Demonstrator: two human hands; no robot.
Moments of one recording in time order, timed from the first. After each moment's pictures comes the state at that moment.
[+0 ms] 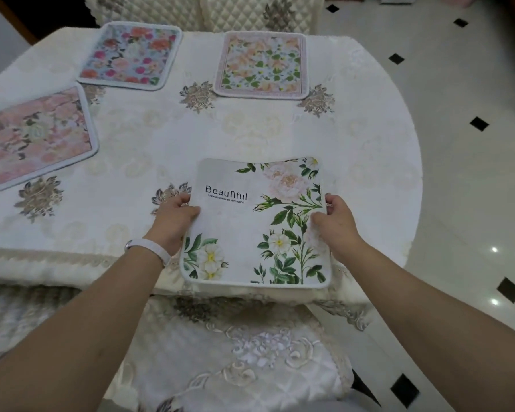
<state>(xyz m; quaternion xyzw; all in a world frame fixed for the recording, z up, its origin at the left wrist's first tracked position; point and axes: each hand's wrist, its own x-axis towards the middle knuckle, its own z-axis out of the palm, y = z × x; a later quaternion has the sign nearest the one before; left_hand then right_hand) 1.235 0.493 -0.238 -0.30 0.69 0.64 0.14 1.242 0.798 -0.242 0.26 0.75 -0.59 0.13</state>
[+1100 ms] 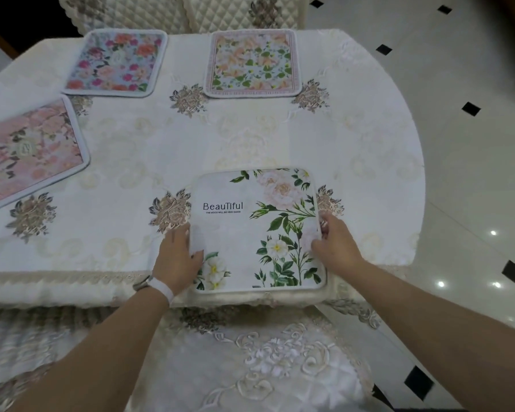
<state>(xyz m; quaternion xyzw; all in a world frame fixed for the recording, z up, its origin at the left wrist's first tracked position) 1.283 0.466 -0.304 -0.10 0.95 0.26 0.16 1.277 0.802 -0.293 0.16 0.88 -0.40 0.19</state>
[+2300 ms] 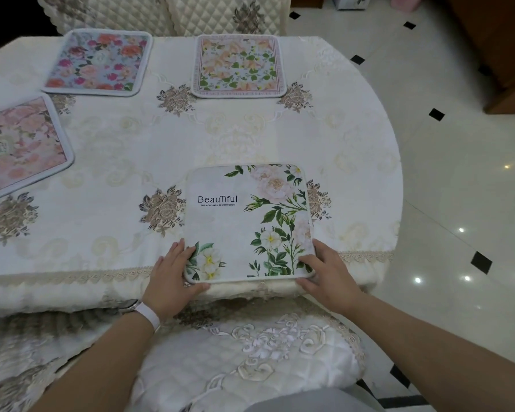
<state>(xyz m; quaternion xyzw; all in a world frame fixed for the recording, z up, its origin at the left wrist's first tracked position) 1.332 0.438 -0.341 0.06 0.95 0.25 0.16 1.365 0.808 -0.317 -0.04 0.95 -0.24 0.17</state>
